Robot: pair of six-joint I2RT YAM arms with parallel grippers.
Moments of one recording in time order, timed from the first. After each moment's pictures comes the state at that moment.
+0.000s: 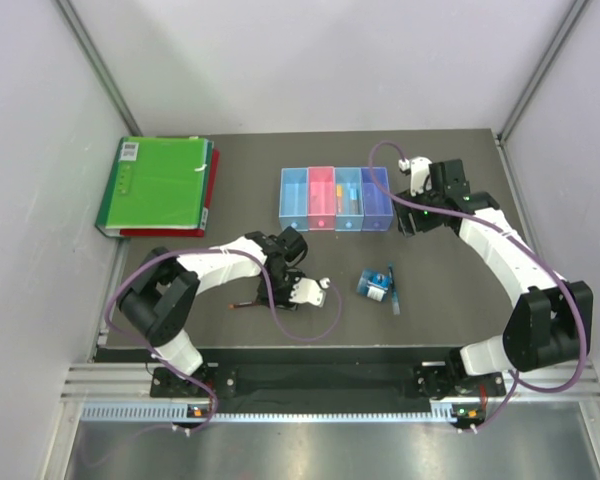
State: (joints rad) left arm -0.74 1.67 0.99 -0.80 0.19 1.07; right arm 0.23 1.40 1.13 -0.61 -0.11 -0.18
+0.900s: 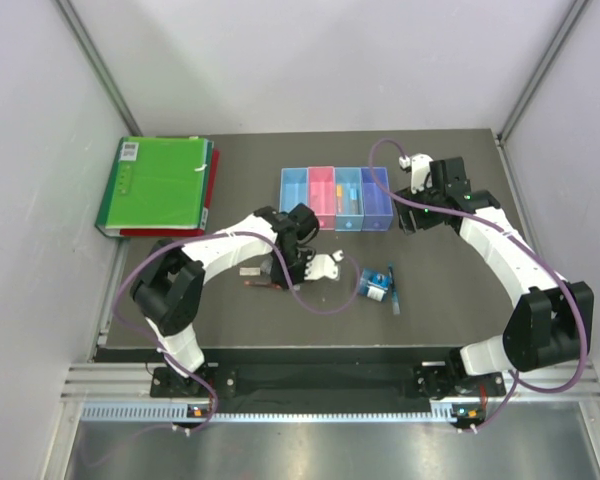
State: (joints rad) left arm -0.73 1.75 1.23 -0.98 0.25 0.94; right arm 0.23 1.40 1.15 -0.61 -0.09 -0.19
